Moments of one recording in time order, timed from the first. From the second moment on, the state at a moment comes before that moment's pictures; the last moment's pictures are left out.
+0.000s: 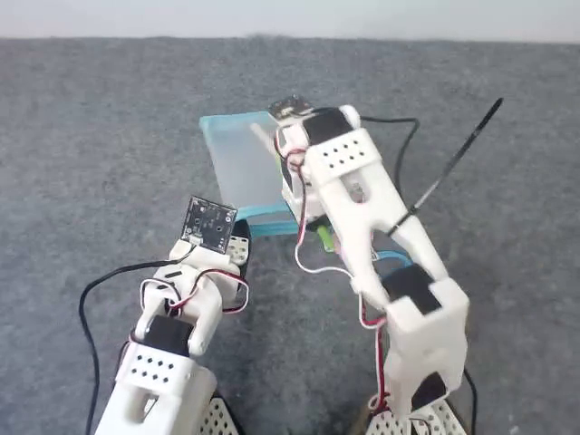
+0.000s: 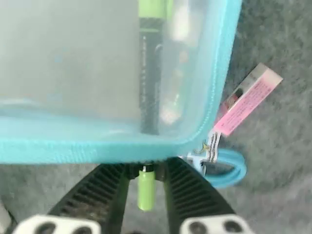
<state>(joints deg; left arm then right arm) 9.1 -72.8 88.5 28.3 -0.5 -29.9 23.6 -27.3 100.7 1.1</state>
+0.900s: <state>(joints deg) 2.0 -72.8 89.8 26.8 -1.5 -24.4 -5.1 -7.5 94.1 7.6</state>
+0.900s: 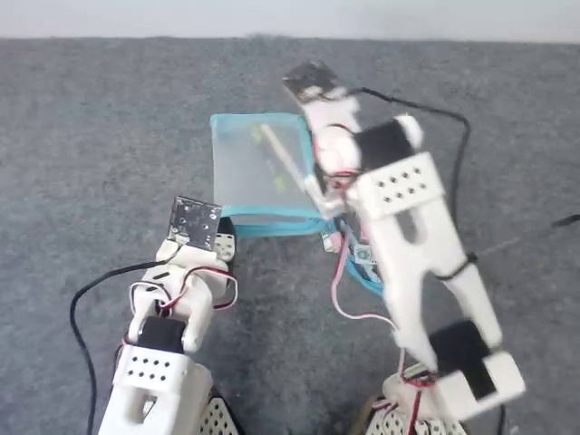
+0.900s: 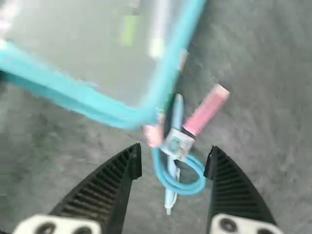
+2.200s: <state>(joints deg) -12.2 -72.8 89.8 25.7 -1.5 -15.2 -10.9 40.2 62.4 10.8</state>
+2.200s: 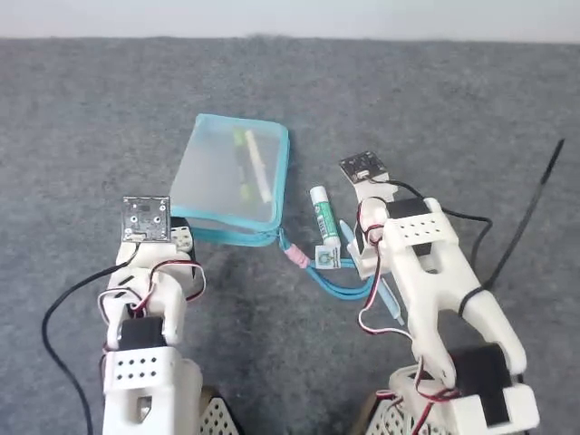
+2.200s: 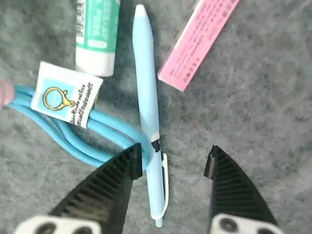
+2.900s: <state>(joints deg) -9.7 -72.8 89.8 25.7 -1.5 -10.2 -10.8 40.2 62.4 10.1</state>
